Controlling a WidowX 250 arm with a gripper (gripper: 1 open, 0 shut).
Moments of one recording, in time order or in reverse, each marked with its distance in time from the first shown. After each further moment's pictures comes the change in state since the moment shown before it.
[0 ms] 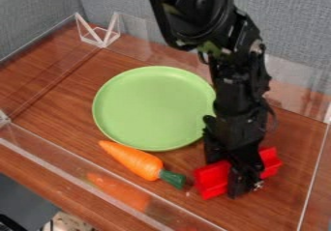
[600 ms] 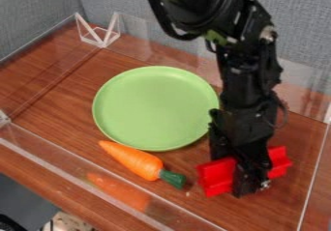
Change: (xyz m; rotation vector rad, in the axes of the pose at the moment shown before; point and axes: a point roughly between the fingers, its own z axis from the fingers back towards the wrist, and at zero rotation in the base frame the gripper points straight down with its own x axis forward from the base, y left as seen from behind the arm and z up) arm 0.001 -0.014 0.012 0.010 -0.003 -0.075
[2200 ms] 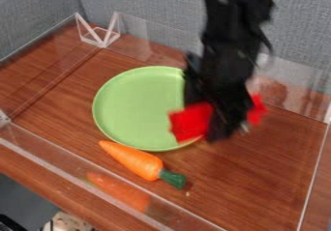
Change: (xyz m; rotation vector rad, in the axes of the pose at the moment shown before) arm -0.028 0.036 0.086 0.149 0.012 0.179
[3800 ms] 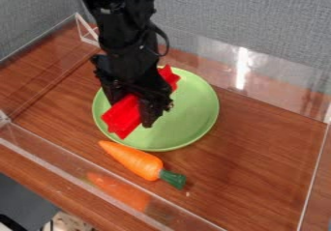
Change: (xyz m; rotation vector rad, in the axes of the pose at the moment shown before) arm -0.042 0.058 -0.030 0.049 -0.178 0.424
